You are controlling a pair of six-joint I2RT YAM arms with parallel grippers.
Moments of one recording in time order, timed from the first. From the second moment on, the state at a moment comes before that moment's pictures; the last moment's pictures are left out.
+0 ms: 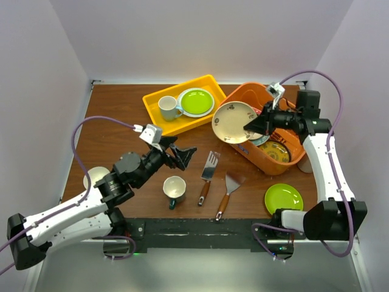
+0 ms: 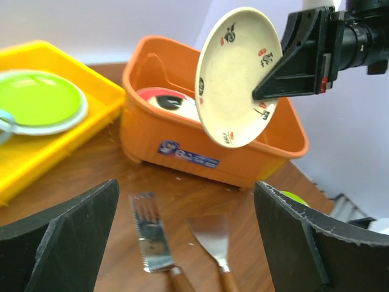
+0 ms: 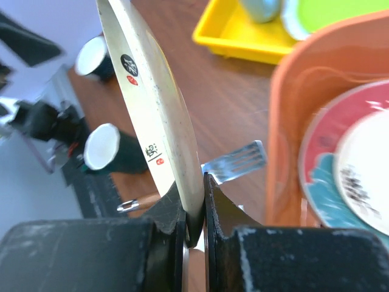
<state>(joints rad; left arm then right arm) -0.96 0.80 0.62 0.24 -0.26 -0.39 -0.01 1.27 1.24 -0.67 -1.03 -0.14</state>
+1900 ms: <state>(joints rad) -0.86 0.58 0.58 -0.15 -0.50 0.11 -0.17 1.76 1.19 -0.36 -0.69 0.09</state>
